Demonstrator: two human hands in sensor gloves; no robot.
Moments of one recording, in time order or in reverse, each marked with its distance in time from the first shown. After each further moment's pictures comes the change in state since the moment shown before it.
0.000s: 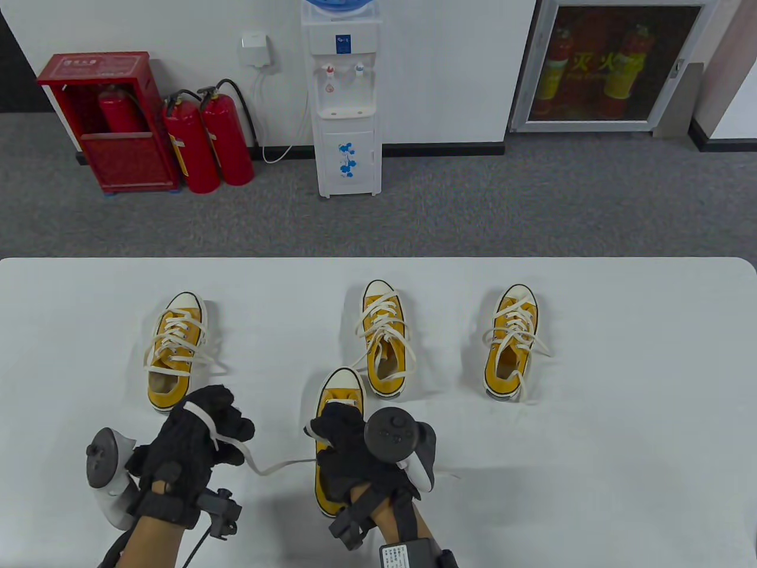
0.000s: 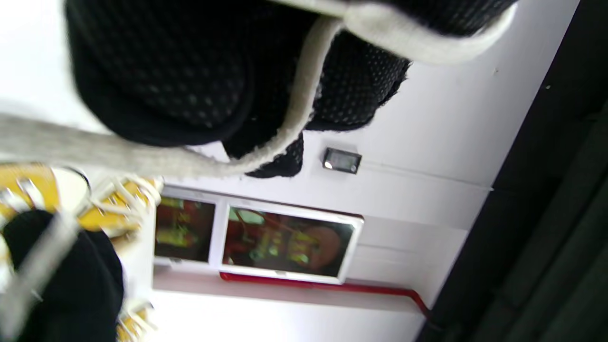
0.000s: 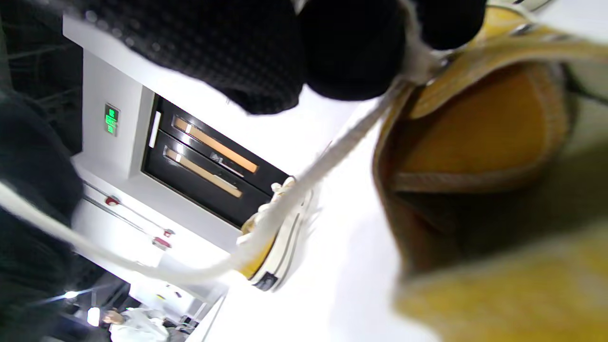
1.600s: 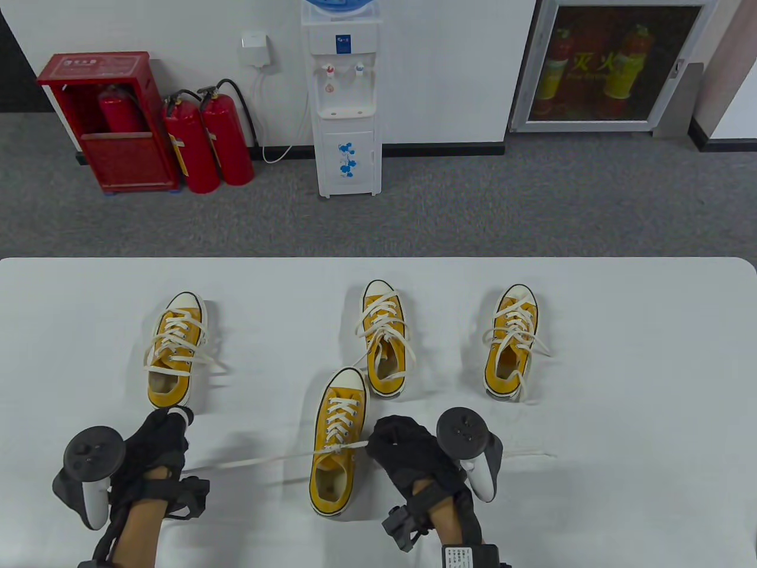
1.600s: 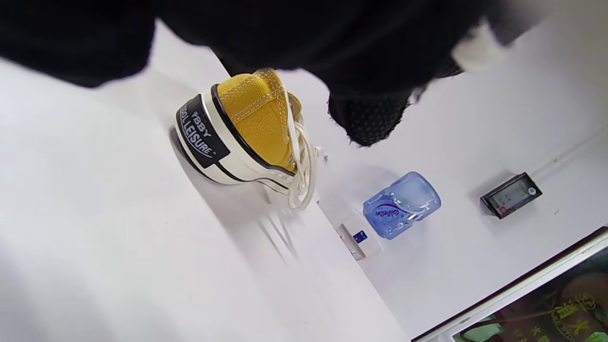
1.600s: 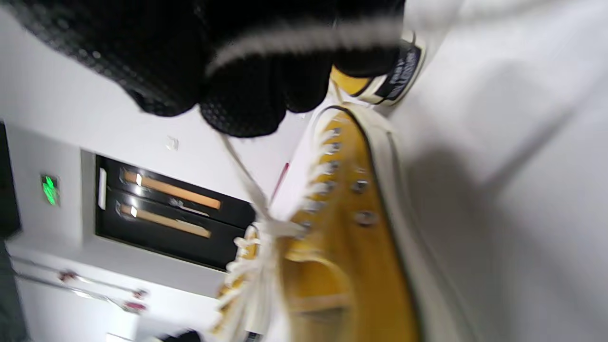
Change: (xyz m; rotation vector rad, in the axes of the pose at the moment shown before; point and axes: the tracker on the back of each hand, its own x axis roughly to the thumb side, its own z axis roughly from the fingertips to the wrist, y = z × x) left_hand -0.041 0.100 -0.002 0.478 0.202 -0.880; right_hand -0.049 -0.068 0.032 -0.058 0.202 -0.271
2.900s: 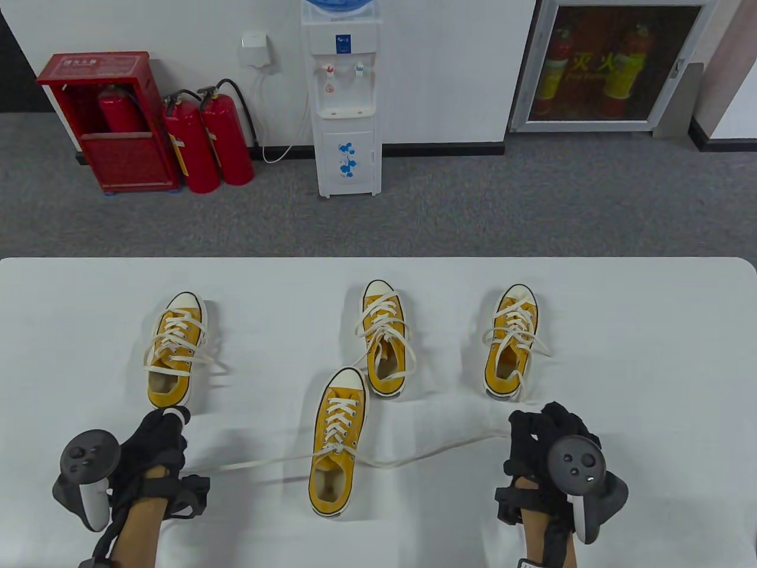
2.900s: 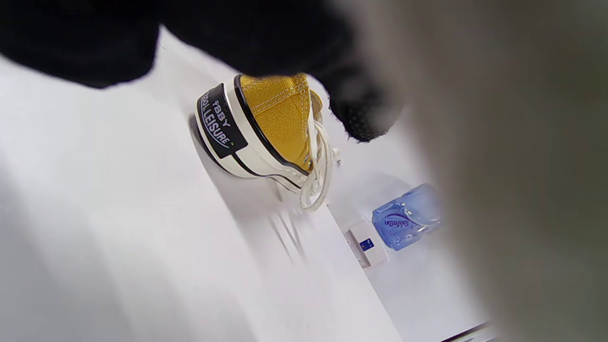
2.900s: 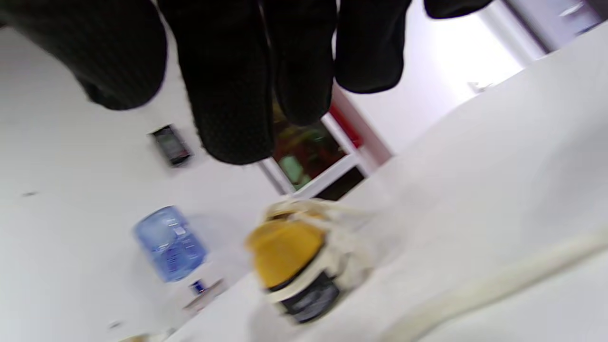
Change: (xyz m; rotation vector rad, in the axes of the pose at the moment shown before) left_hand -0.008 -0.003 0.000 0.010 0.050 0.059; right_hand -0.023 -0.133 0.066 -0.802 0.059 0.606
